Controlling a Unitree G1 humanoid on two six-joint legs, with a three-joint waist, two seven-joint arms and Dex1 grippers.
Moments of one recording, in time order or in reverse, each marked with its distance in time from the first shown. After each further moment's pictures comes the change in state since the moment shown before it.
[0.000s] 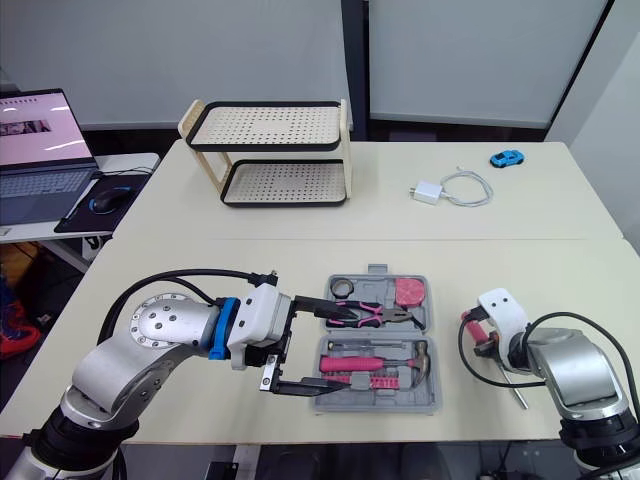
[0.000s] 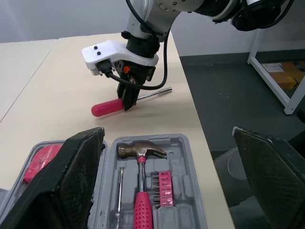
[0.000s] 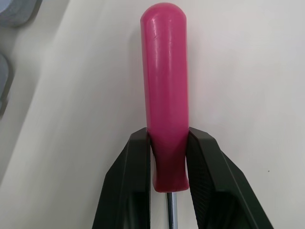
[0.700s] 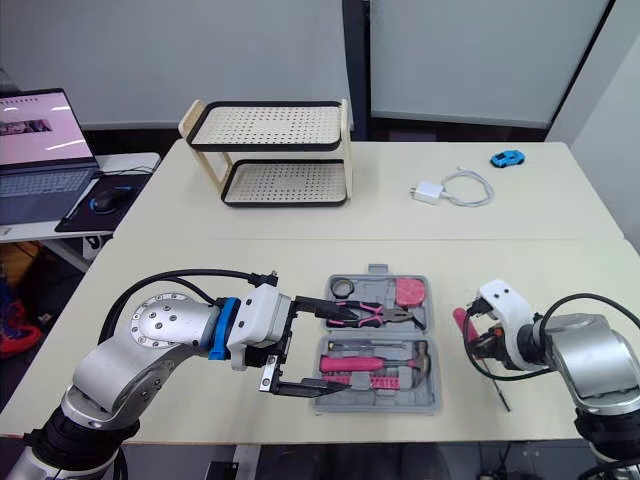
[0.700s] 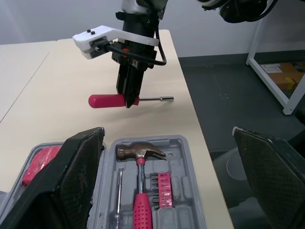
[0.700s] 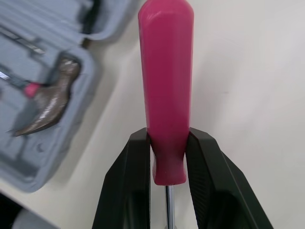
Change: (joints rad) left arm 0.000 -0.002 0.000 -0.001 -0.001 -0.002 -0.003; right arm -0.065 -0.074 -0.044 -0.091 -0.031 0.169 0.277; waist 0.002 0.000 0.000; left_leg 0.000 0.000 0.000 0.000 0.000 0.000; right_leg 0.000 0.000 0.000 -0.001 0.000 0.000
